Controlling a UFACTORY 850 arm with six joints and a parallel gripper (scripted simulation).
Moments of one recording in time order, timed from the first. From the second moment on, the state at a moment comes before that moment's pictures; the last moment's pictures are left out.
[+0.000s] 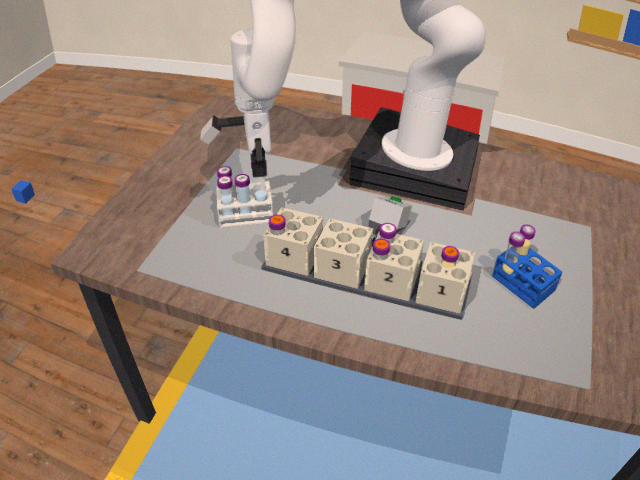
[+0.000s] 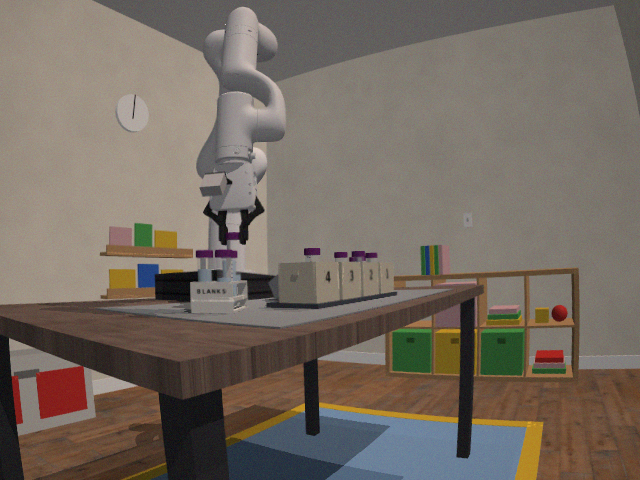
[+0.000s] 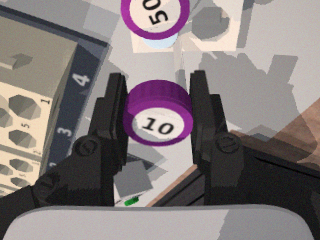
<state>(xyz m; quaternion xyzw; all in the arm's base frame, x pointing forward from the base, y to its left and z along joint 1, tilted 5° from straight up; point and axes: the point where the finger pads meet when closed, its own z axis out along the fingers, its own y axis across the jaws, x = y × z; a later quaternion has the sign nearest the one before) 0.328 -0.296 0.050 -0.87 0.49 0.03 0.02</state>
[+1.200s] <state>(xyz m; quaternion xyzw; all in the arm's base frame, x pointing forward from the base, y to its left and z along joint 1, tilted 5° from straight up) 0.330 -0.301 0.114 -0.87 0.49 0.03 0.02</state>
